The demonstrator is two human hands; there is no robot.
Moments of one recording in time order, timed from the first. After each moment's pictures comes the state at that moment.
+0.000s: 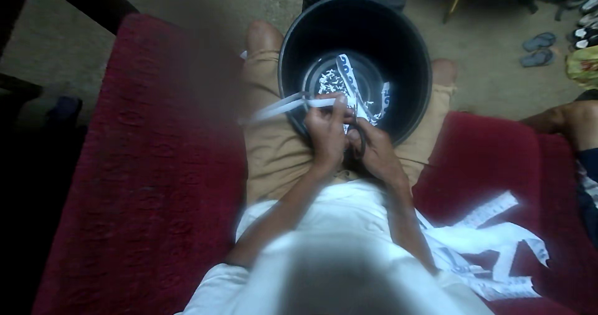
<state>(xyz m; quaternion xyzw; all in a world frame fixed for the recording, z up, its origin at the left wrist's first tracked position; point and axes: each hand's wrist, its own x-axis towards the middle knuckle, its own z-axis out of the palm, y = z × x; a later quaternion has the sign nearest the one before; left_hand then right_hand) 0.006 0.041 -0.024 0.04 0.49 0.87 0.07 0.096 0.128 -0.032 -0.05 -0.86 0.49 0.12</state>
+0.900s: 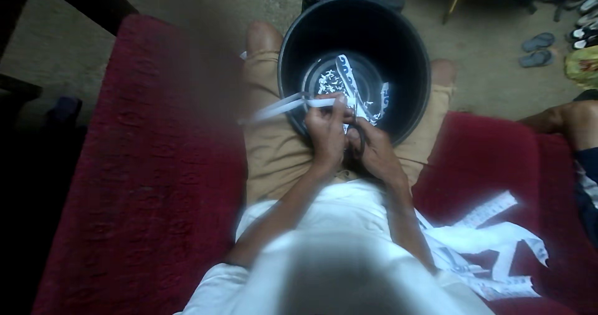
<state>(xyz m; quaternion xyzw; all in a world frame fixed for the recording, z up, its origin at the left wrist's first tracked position) 0.006 0.042 -0.024 0.04 0.49 0.87 0.08 0.095 0.128 -0.034 -0.04 -0.86 0.49 0.14</state>
